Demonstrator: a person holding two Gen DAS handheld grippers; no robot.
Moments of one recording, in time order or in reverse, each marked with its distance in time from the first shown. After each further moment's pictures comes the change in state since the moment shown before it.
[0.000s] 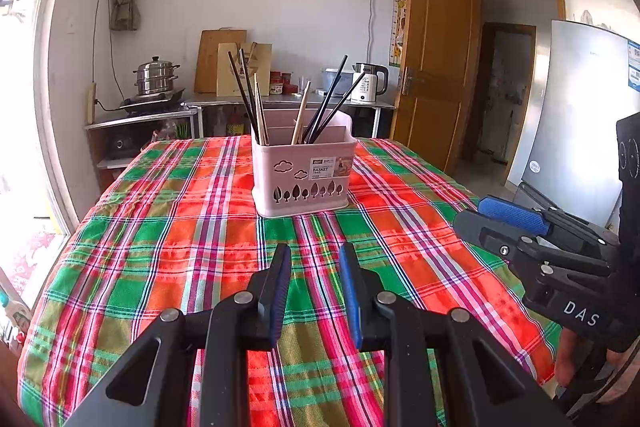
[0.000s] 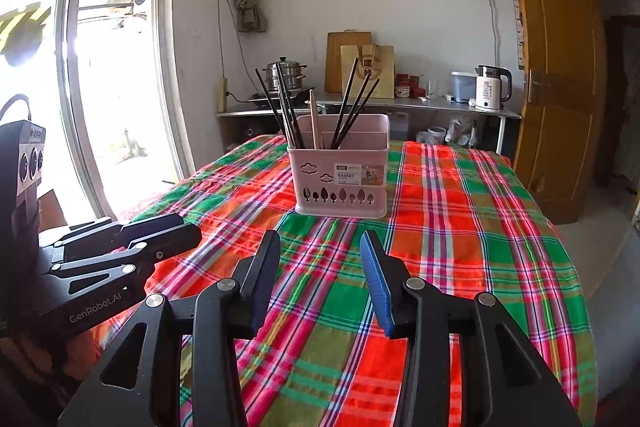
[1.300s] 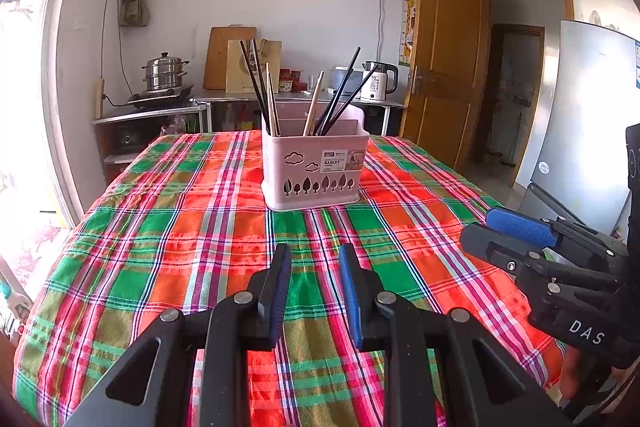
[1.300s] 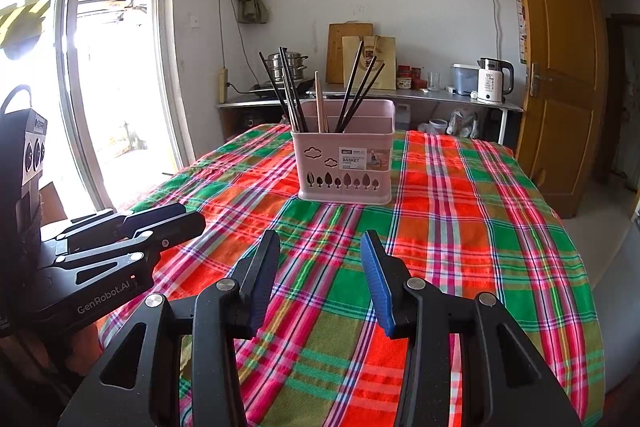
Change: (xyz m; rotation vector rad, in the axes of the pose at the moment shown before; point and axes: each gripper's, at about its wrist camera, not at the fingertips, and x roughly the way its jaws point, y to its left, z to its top) left arm 0.007 0.005 -0.006 -0.018 0.007 0.030; right arm 0.006 0.005 -0.011 -0.003 0.029 0.000
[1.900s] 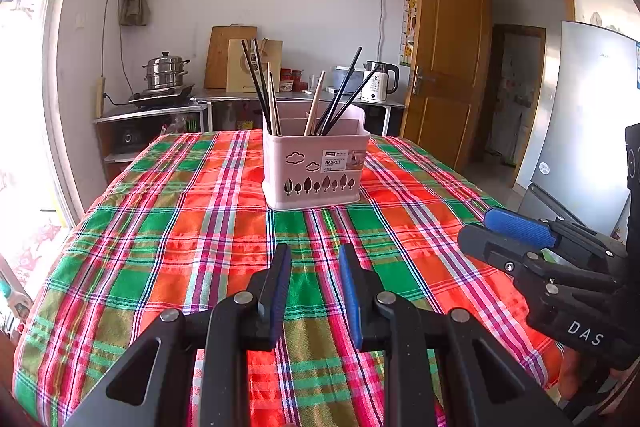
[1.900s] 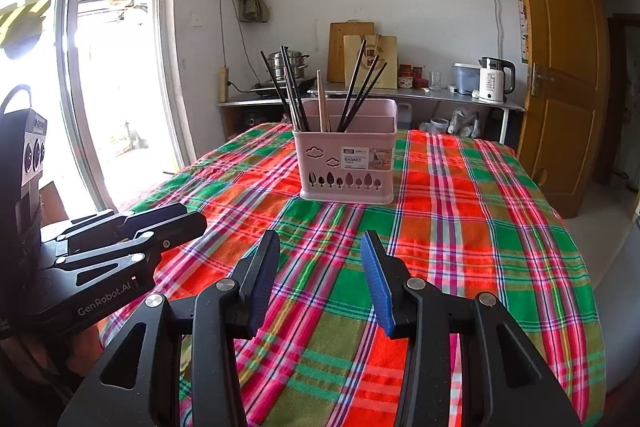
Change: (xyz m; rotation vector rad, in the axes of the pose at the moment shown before) left arm 0.000 0.001 0.001 -0.004 0.002 0.001; right arm 0.000 0.003 -0.001 -0.001 0.003 0.003
